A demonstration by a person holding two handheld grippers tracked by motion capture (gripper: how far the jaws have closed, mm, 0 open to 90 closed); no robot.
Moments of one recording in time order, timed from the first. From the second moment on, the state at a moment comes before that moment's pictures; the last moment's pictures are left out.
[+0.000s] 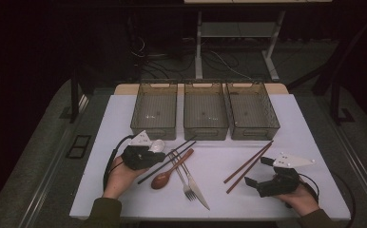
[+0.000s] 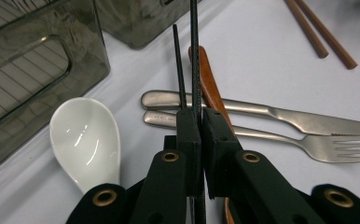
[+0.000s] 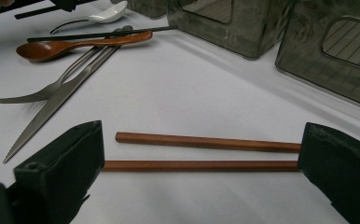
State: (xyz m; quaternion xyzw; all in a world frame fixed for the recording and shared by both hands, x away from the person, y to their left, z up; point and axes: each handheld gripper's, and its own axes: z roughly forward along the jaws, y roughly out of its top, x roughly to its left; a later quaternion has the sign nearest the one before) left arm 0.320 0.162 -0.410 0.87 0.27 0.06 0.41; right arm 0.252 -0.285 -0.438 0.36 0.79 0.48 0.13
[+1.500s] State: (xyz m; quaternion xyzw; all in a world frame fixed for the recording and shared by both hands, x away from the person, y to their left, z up) left arm 0.367 0.163 -0.365 0.84 0.28 0.09 0.46; right arm 0.253 -0.287 -0.437 0.37 0.79 0.48 0.13
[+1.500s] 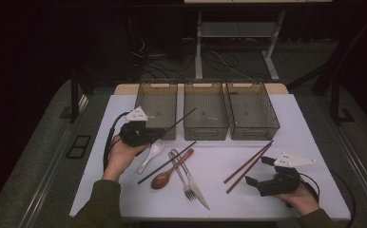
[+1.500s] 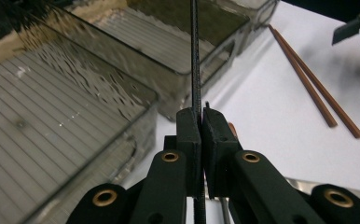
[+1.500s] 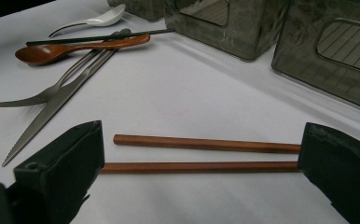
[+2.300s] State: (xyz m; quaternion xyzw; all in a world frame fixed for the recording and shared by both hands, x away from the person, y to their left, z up) left arm 0.432 0.161 -0.345 0.82 0.33 0.12 0.45; right arm 0.252 -0.288 -0.436 0.37 0.78 0.48 0.13
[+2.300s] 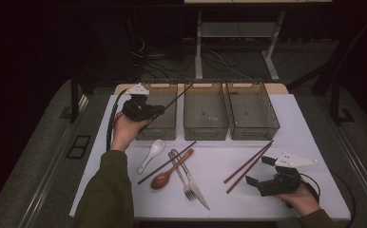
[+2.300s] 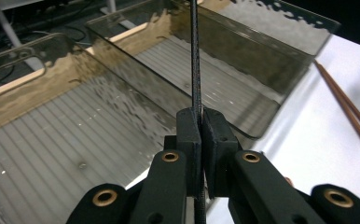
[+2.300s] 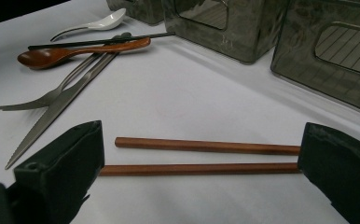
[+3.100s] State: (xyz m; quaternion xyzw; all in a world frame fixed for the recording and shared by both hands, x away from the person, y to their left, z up) left arm 0.470 0.185 -0.368 0.79 0.40 0.17 0.43; right arm 0.253 -0.287 -0.436 0.37 0.78 0.49 0.13
